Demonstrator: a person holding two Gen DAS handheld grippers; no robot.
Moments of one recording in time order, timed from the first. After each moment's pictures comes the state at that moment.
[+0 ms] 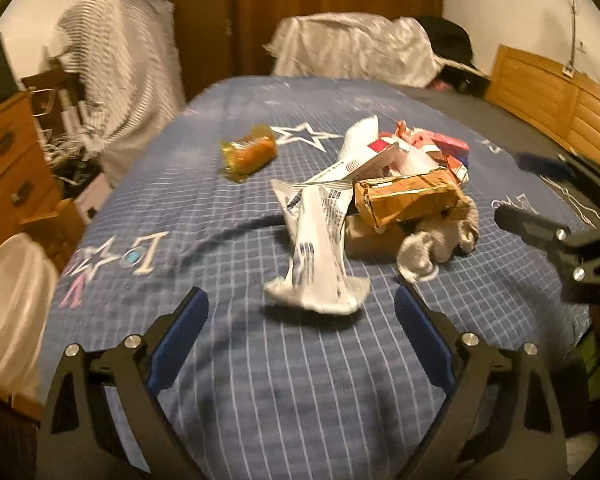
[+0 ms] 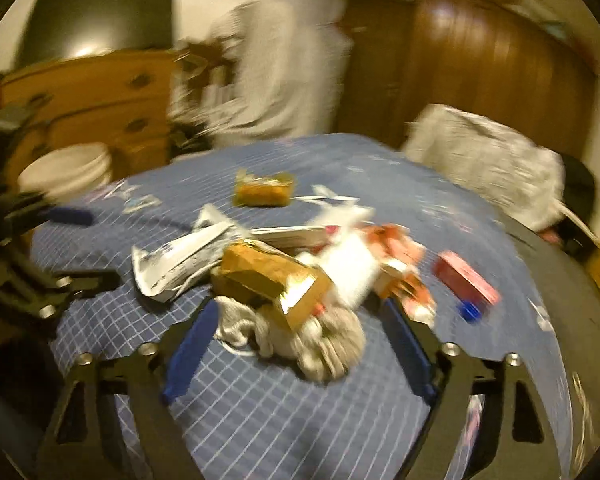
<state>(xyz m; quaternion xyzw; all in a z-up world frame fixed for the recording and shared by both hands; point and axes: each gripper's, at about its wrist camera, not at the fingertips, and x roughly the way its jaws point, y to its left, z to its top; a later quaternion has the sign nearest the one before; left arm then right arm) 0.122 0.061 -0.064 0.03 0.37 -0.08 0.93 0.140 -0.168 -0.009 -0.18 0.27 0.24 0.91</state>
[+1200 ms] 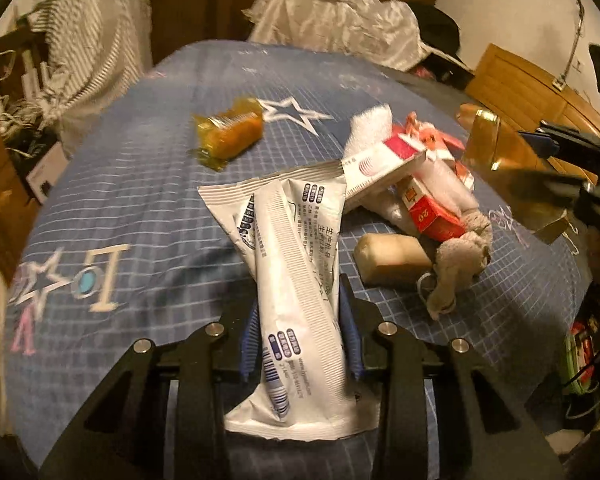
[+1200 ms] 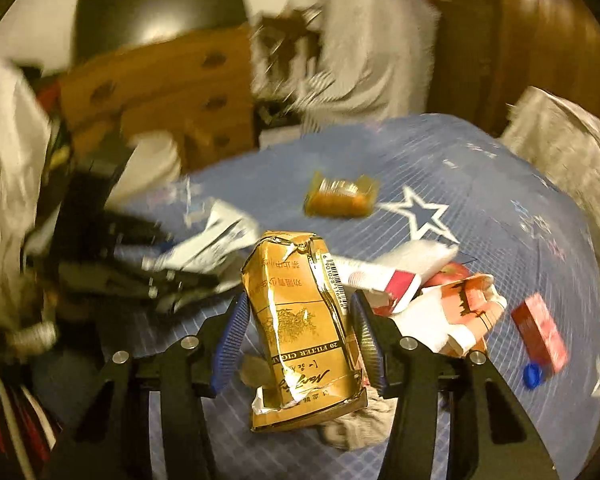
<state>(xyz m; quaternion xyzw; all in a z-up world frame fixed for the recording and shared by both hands) 0.164 0.104 -0.068 -0.02 0.41 -0.13 0.90 0.207 -0.140 0.032 -0.14 0.33 0.38 0.85</state>
